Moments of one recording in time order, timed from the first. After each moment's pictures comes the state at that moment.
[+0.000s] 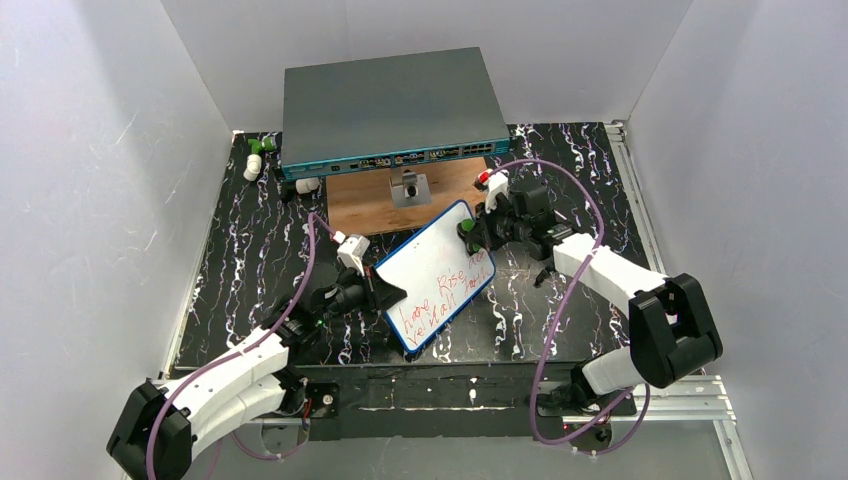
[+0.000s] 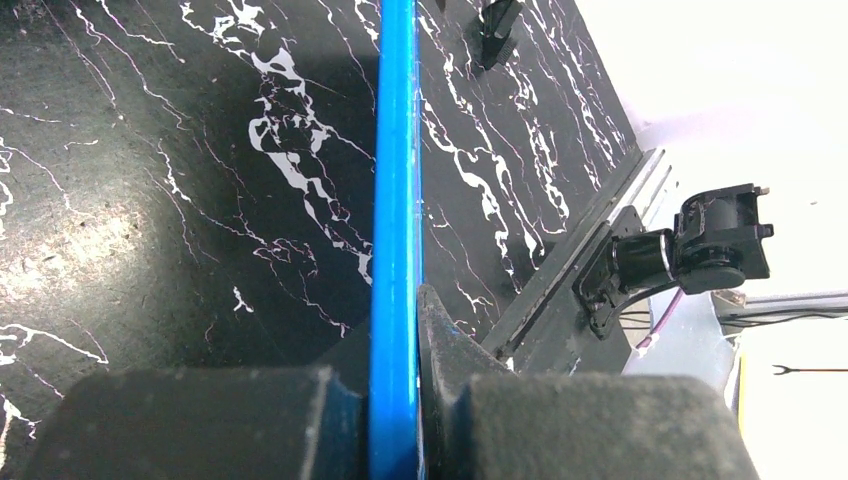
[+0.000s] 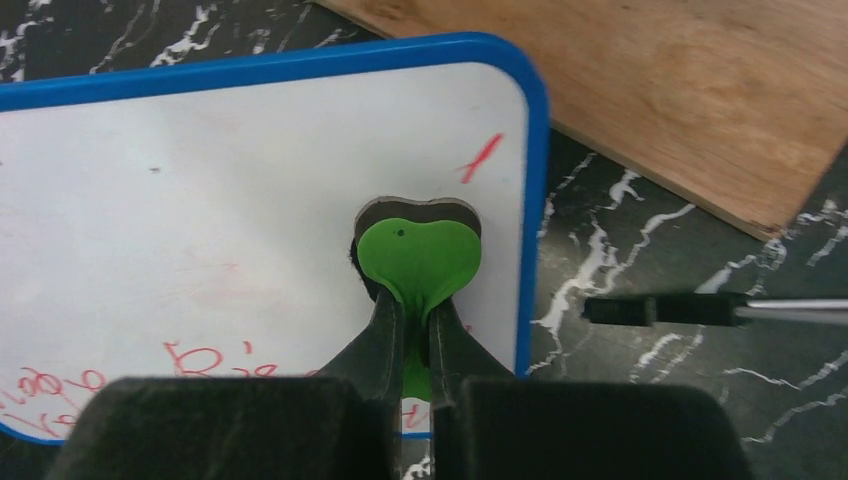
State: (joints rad) left arm -0.65 0.82 0.31 0.17 0.32 -0.62; right arm 0.50 1.43 0.89 -0.07 -0.37 0.02
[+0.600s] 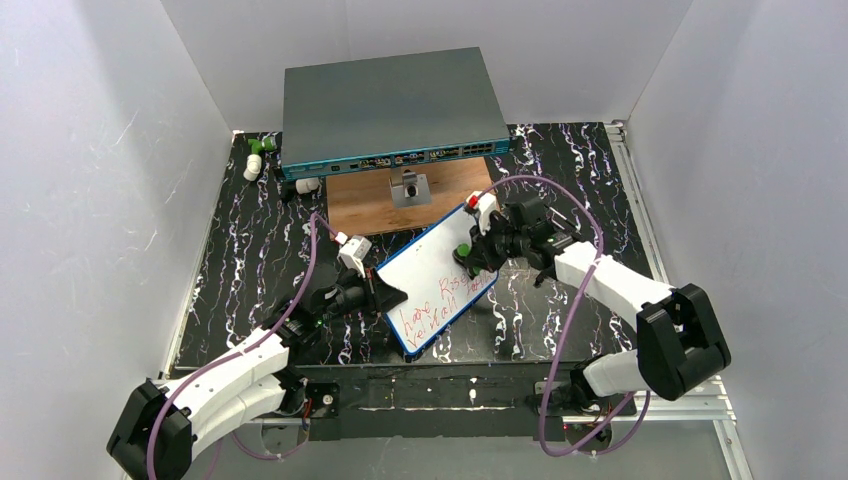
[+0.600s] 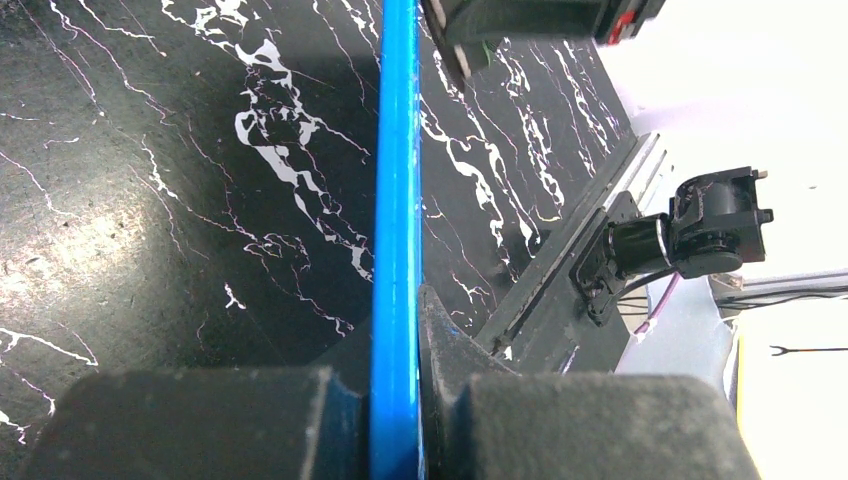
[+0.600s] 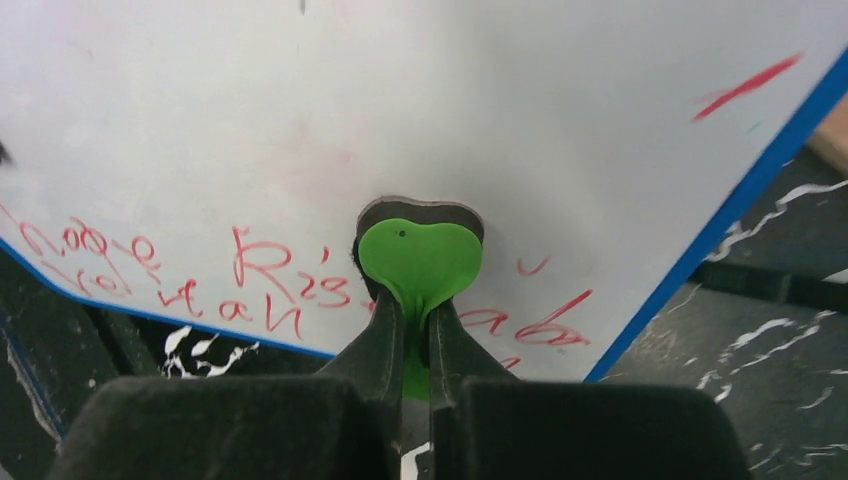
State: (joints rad) left arm -0.65 0.82 0.30 0.18 0.35 -0.60; right arm 0.53 1.37 0.82 -0.21 -0.49 -0.14
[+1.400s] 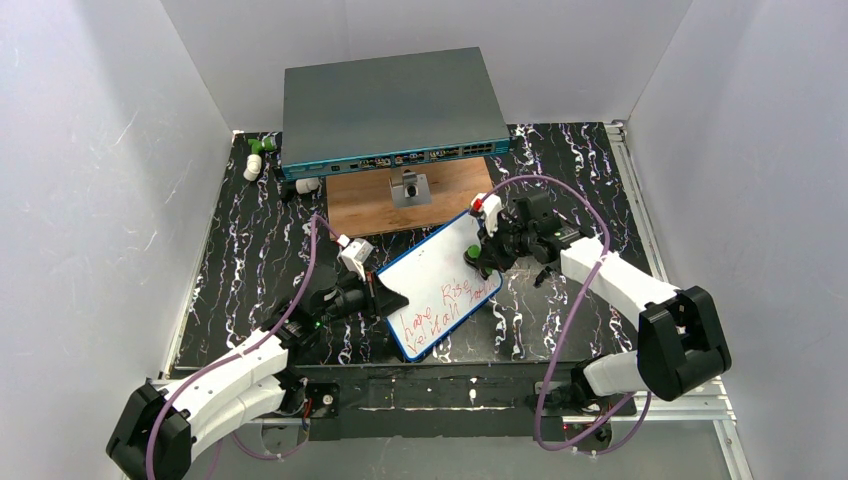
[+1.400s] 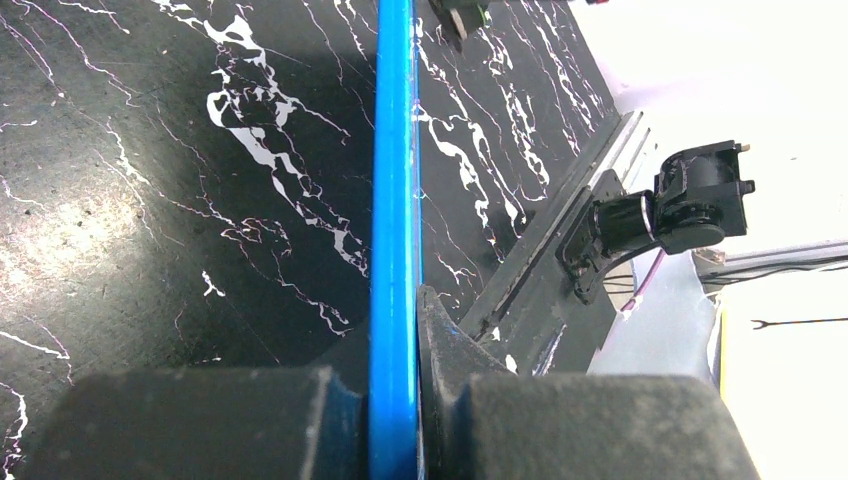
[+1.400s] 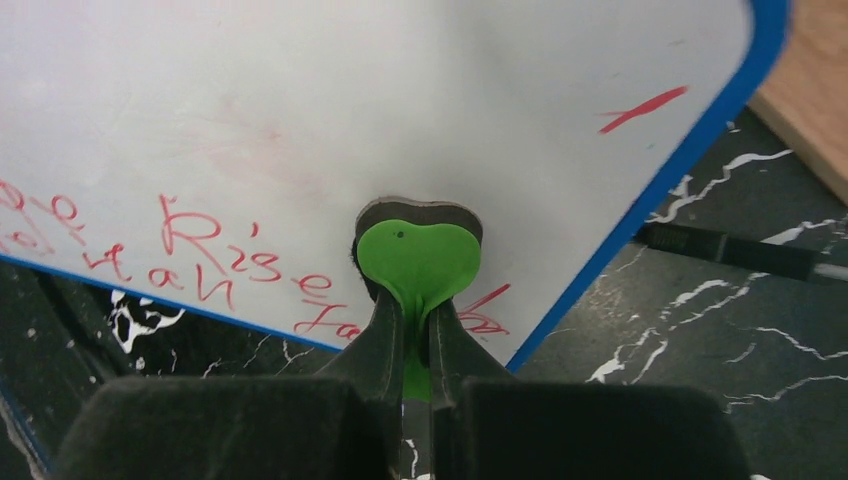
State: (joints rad) left arm -0.65 0.81 0.29 0.17 0.40 -0.60; right arm 0.48 1.37 0.87 -0.35 -0.51 -0.30
